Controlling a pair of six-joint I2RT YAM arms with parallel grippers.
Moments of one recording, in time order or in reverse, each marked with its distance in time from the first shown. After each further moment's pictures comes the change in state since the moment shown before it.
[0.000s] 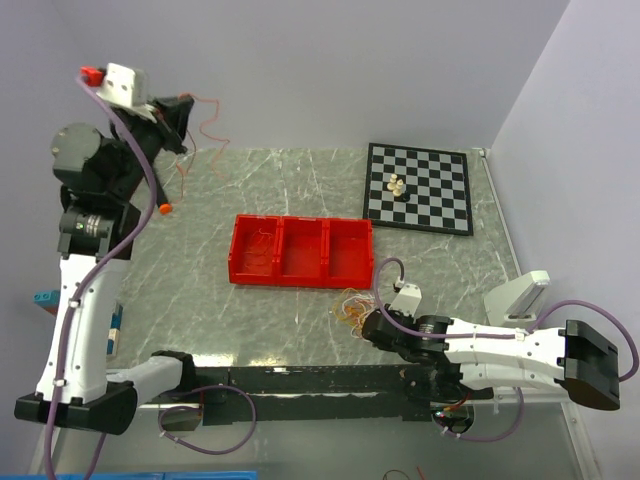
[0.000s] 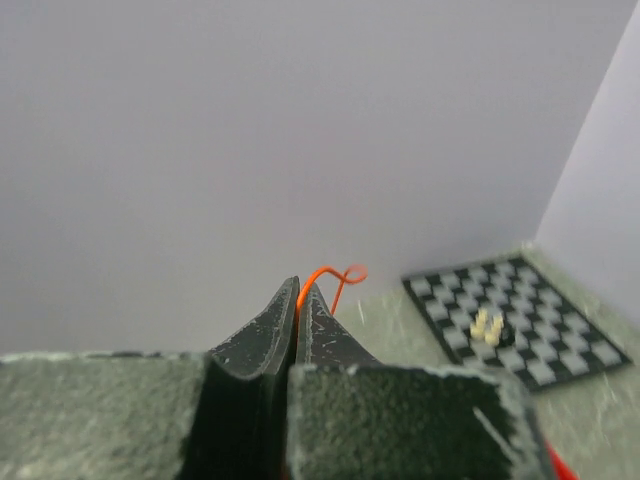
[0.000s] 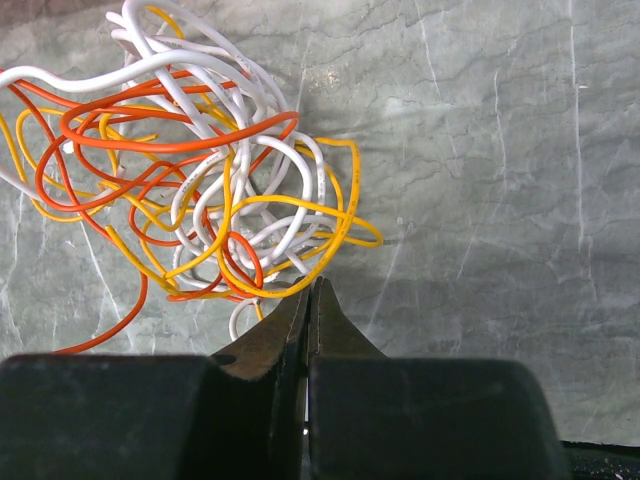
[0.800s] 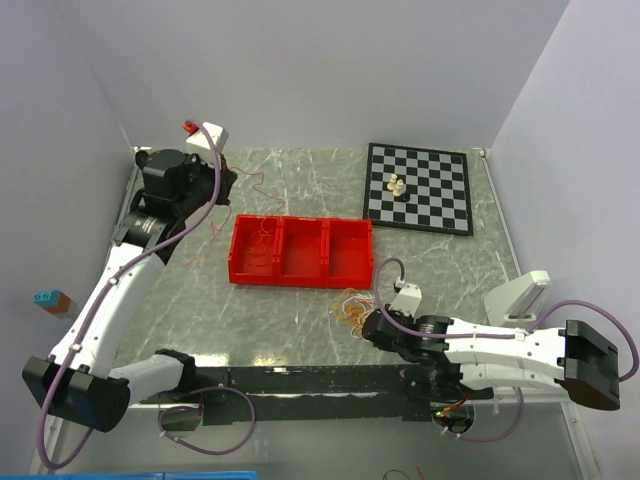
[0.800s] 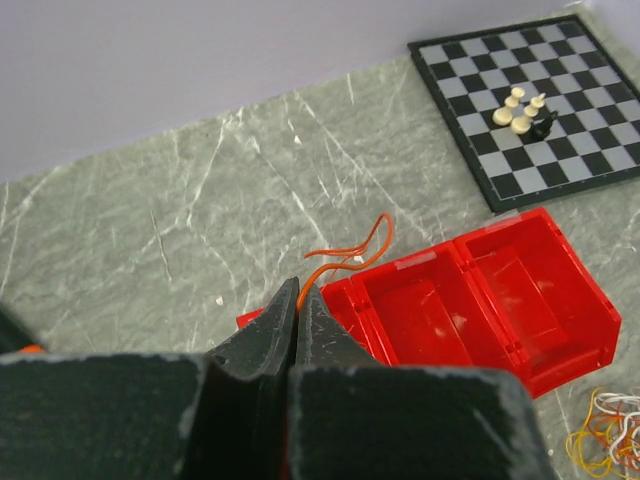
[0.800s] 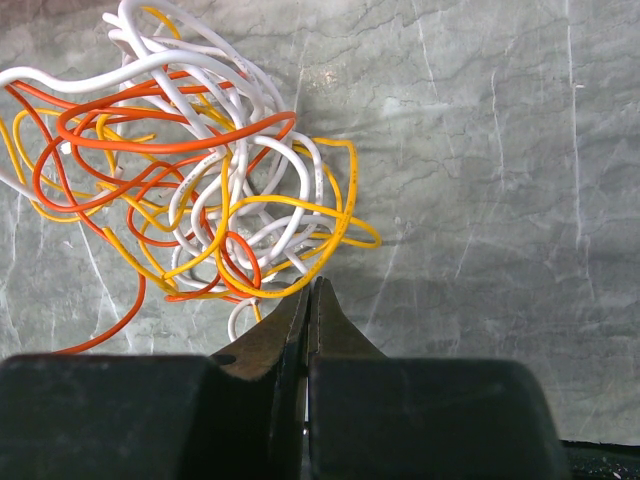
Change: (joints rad) left arm -0.145 0.009 -0.367 -0.145 -0.117 0.076; right arm 0.000 0.000 0.000 -0.004 0.001 0.002
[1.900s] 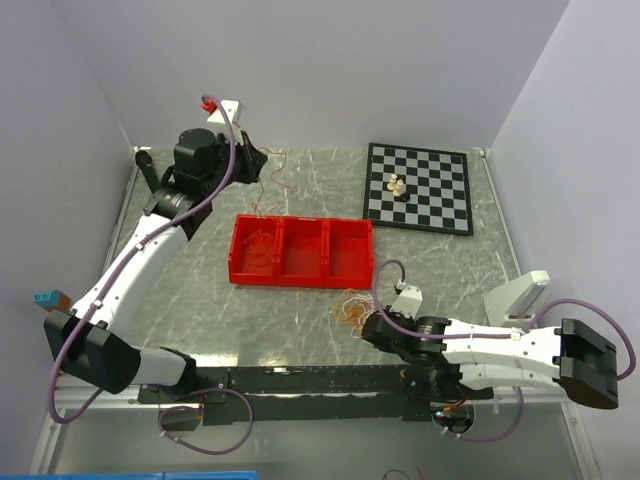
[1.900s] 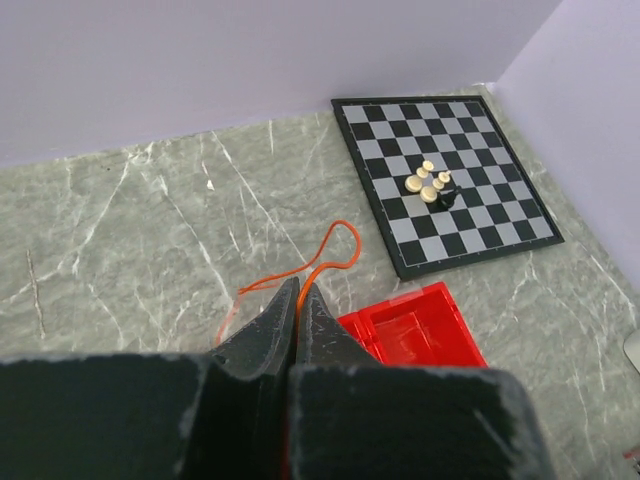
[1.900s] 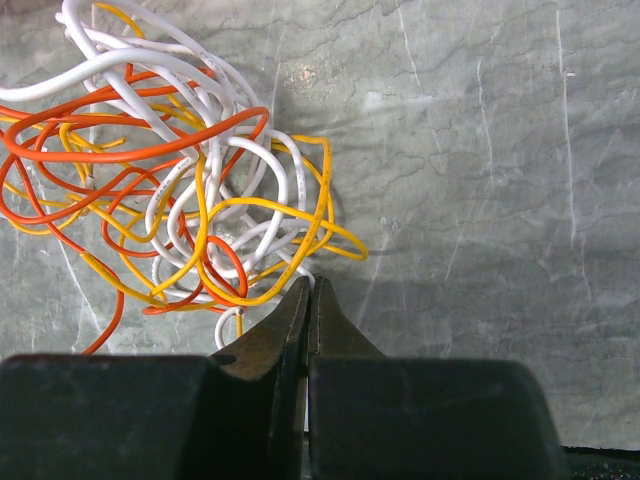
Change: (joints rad) left arm -0.100 0.203 0.133 0.119 -0.033 -0.252; right arm 0.000 0.020 -0.023 0.020 0.001 0.026
